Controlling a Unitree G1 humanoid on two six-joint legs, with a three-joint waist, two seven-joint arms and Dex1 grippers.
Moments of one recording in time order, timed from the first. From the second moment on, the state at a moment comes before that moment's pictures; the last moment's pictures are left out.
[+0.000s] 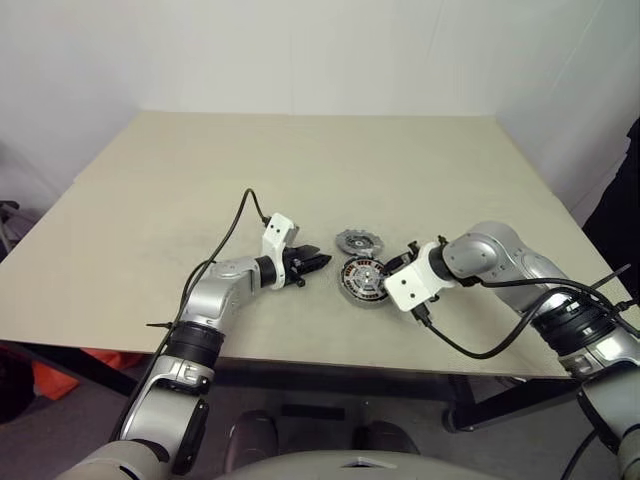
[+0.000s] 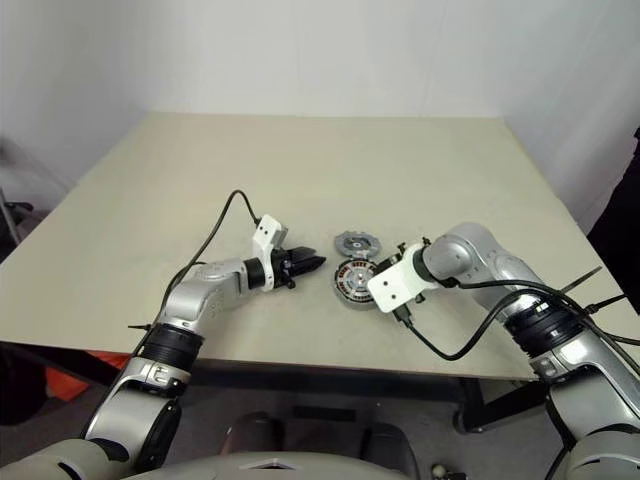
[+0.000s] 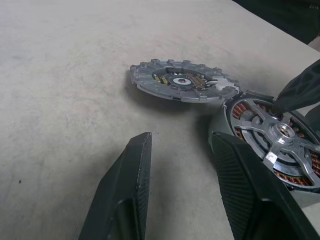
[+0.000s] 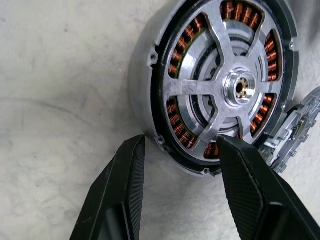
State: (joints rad) left arm -0.49 0.17 -0.11 0.31 -0.29 0.50 -0.75; right arm -0.60 -0.83 0.51 0.09 -0.44 -0.27 1.21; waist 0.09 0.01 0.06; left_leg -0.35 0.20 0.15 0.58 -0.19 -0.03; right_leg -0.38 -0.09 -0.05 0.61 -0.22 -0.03
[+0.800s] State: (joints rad) left arm -0.49 0.19 -0.09 0.31 -0.28 0.50 -0.70; right arm -0.55 -0.61 0.42 0.02 -0.30 0.15 1.22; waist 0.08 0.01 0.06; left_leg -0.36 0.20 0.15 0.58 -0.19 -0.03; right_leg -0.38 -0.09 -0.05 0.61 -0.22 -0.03
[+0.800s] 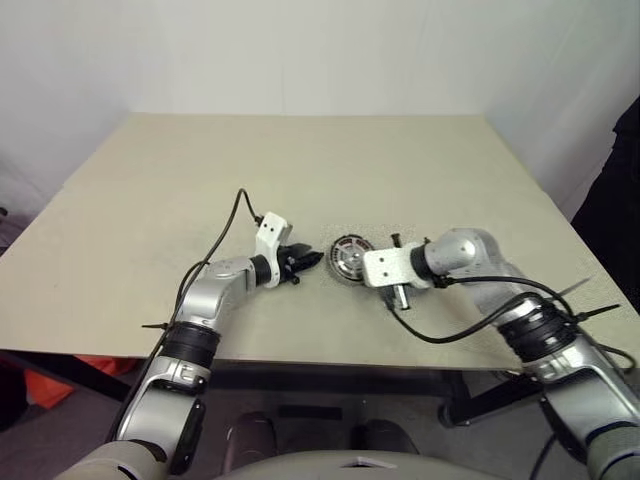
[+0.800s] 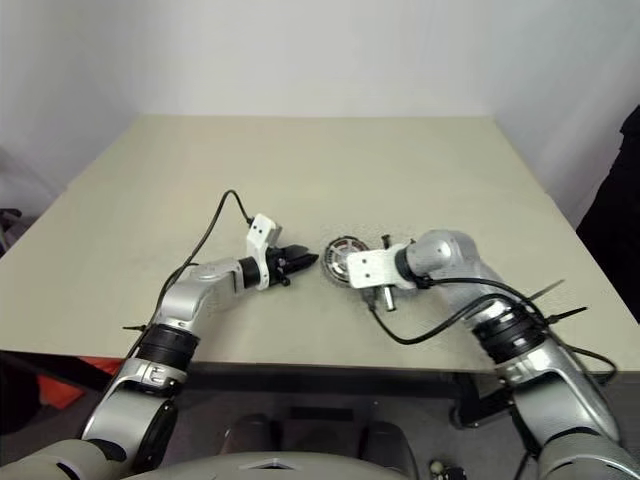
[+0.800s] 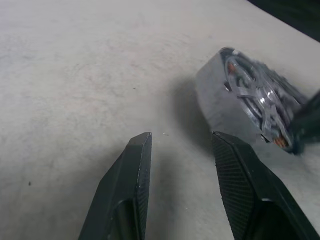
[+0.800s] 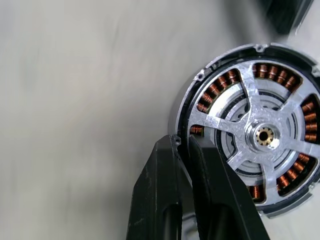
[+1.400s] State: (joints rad) left arm -0.39 0.36 0.08 0.30 -0.29 0.50 -0.66; right arm -0.64 -0.47 0.51 0.08 -0.30 0.21 1.17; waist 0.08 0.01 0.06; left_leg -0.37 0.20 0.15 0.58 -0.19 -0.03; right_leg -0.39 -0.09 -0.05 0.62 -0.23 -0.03
